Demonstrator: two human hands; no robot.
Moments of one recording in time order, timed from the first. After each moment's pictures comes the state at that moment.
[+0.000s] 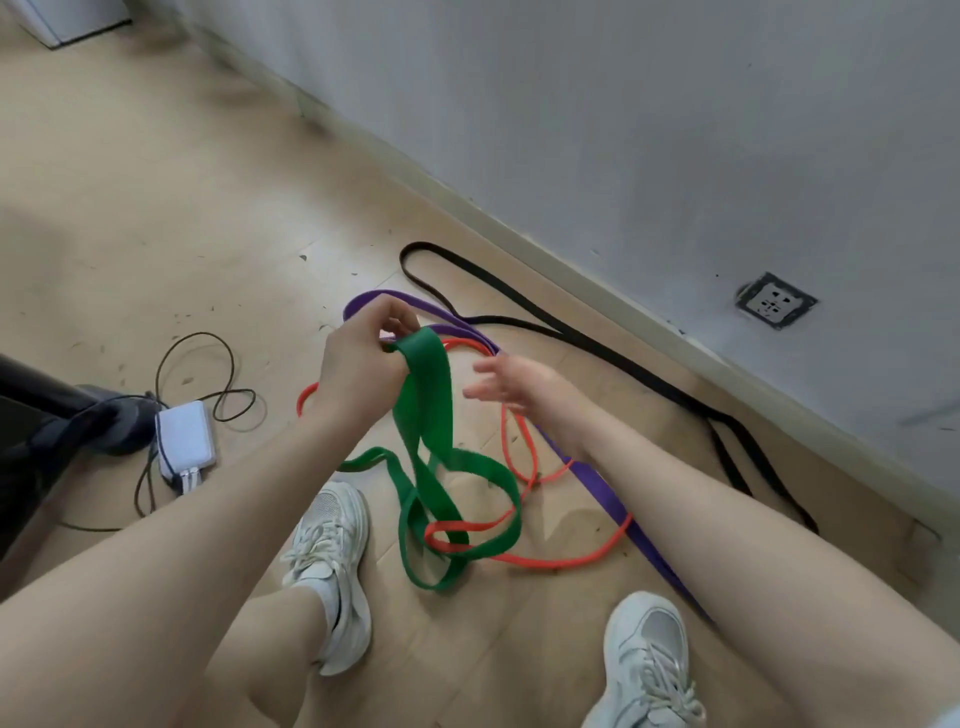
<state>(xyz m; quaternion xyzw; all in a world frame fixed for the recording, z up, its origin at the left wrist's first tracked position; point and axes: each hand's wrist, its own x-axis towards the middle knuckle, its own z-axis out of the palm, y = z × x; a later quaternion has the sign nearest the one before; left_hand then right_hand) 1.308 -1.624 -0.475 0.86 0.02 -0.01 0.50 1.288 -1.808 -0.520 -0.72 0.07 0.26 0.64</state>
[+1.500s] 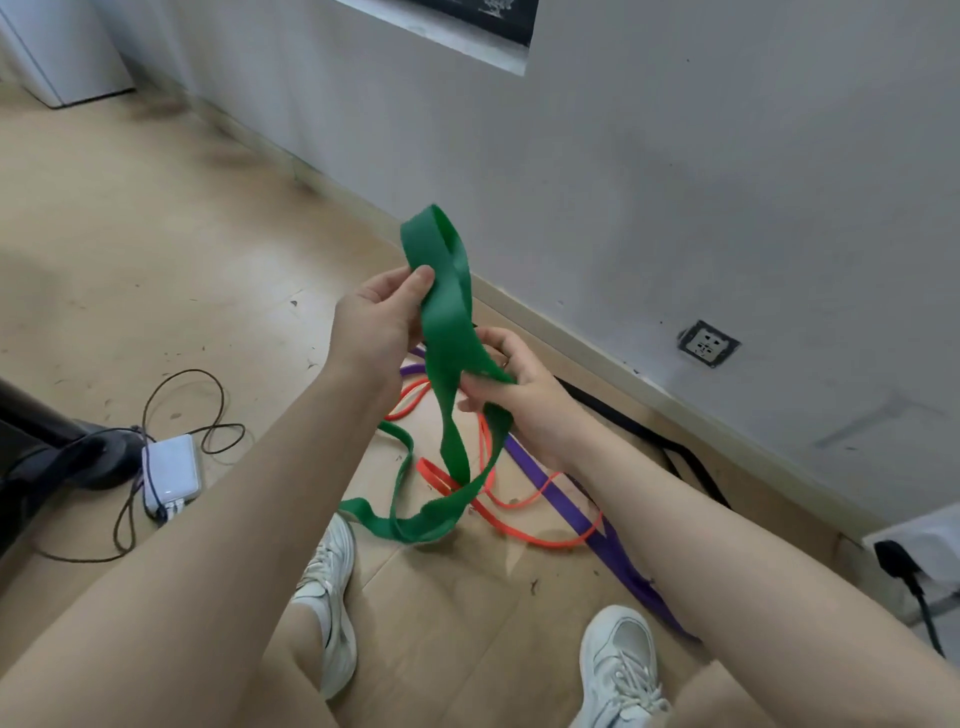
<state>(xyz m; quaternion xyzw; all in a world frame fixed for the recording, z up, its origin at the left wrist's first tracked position) 1.291 -1.633 -0.389 0.59 0.09 -0.05 0.80 1.246 -1.773 -0.431 -0.71 -0.01 0.12 0.70</state>
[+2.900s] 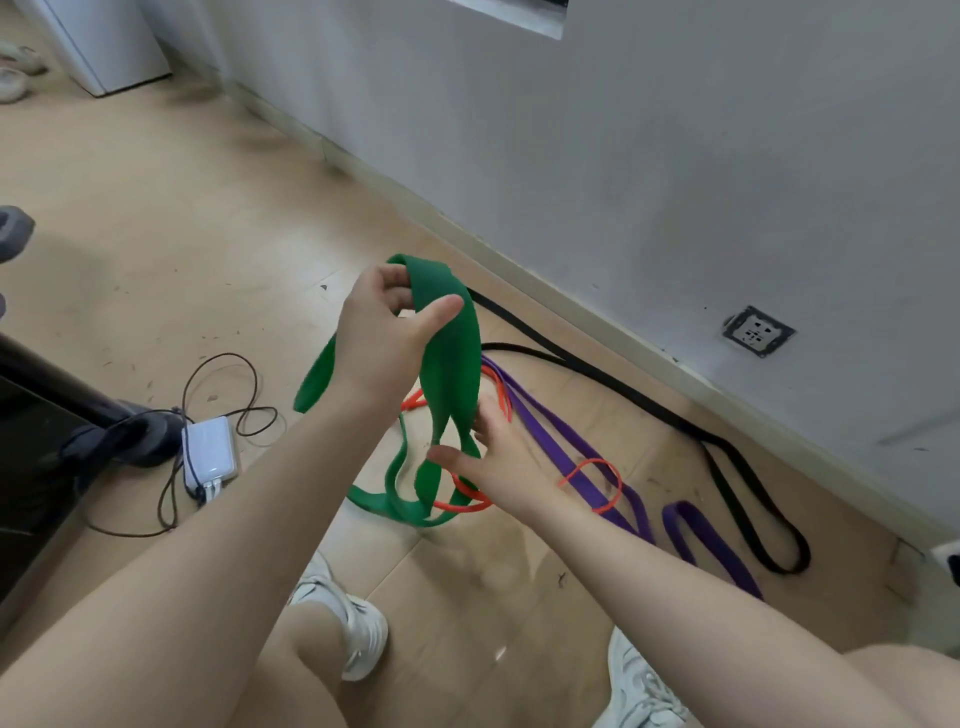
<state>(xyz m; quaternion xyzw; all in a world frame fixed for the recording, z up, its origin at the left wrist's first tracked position) 1.281 -1.622 -0.397 0.77 0.04 0.03 0.64 1.228 -1.735 -0.495 -0.79 0.02 0.15 0.60</state>
